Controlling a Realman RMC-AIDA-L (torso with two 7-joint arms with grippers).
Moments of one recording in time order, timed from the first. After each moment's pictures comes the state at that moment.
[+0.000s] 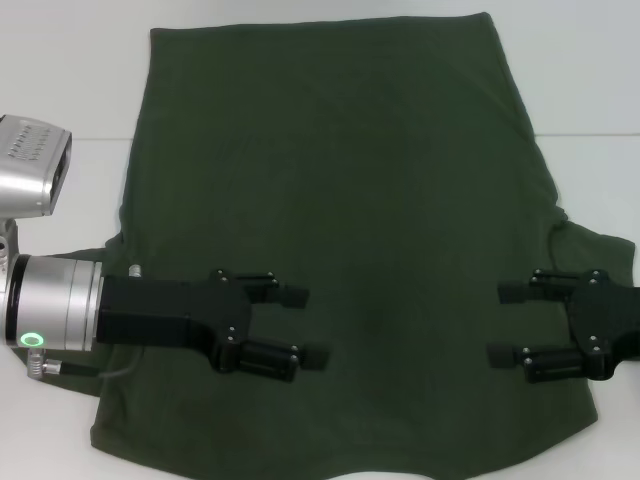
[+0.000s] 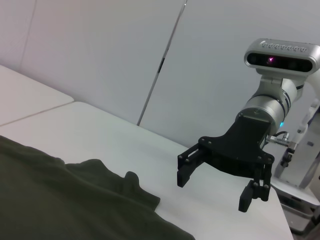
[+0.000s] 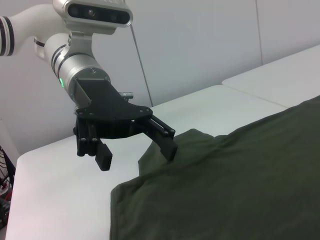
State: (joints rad) left arm -0.57 -2.10 0.77 0.77 2.03 1.76 -1.58; right arm 0.47 2.06 -0.70 -0.89 -2.07 -1.77 1.50
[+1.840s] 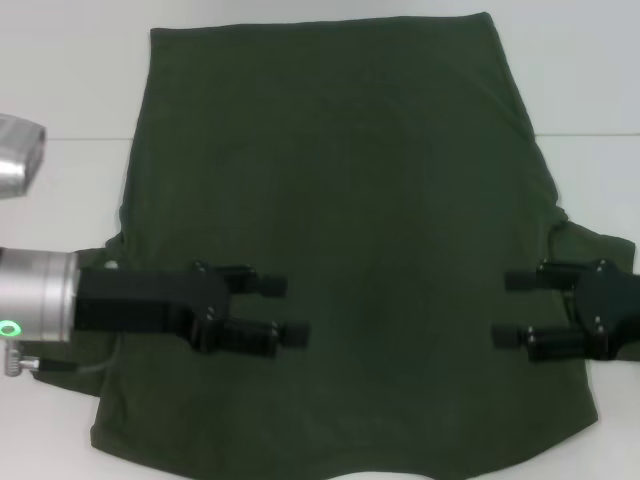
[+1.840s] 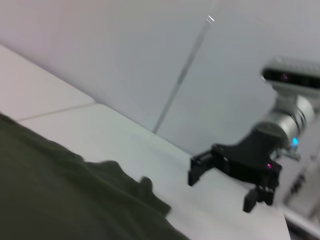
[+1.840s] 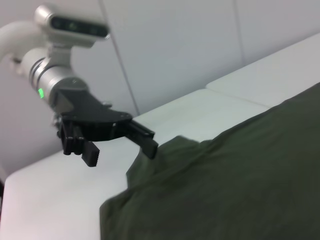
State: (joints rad) left arm -0.56 -2.08 0.72 0.77 2.02 1.77 -1.69; right arm 0.49 2.05 -0.68 -0.89 -2.07 -1.75 1.57
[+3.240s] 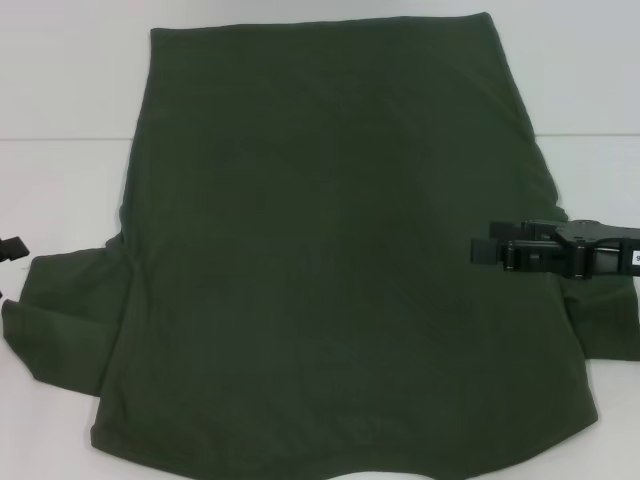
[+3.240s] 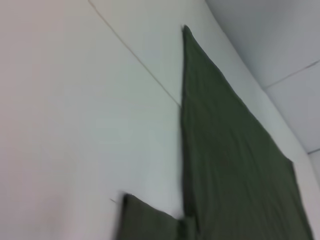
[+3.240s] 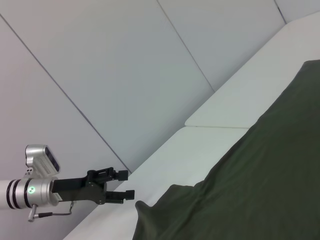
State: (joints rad) left arm -0.34 -1.94 0.45 0.71 2.05 1.33 -2.38; right arm 0.56 2.04 -0.63 -0.78 -1.99 -1.68 1.89
